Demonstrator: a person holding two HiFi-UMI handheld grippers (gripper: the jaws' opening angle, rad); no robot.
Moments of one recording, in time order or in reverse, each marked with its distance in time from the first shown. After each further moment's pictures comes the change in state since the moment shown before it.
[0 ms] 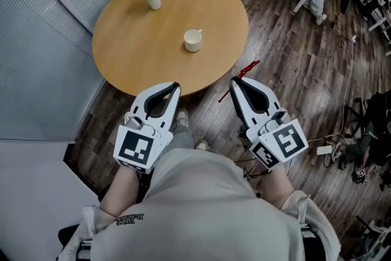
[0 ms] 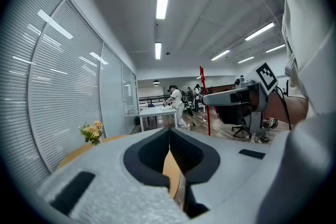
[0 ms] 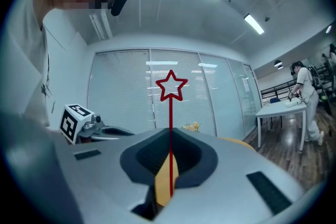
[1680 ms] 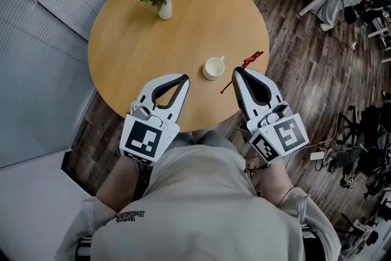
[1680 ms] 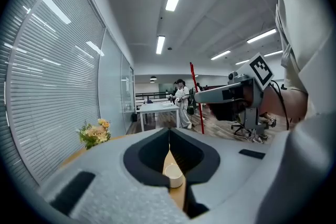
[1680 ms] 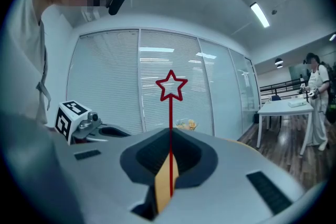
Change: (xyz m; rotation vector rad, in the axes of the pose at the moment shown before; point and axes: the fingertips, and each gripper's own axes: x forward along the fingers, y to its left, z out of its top) left arm 0.109 0.214 -0.036 -0.022 0.028 -0.092; right arm 0.249 -0.063 -0.009 -0.027 0.107 -0.057
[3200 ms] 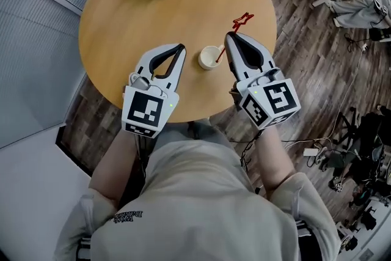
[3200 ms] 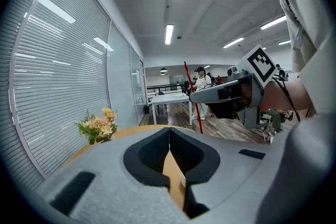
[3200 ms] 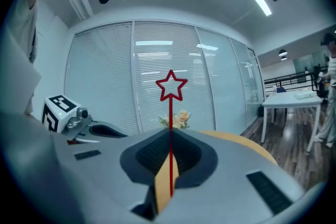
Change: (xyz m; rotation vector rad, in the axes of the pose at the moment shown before) left arm 0.082 0.042 -0.041 -0.006 0.095 0.134; right arm 0.081 -0.079 -0.046 0.029 0.058 0.046
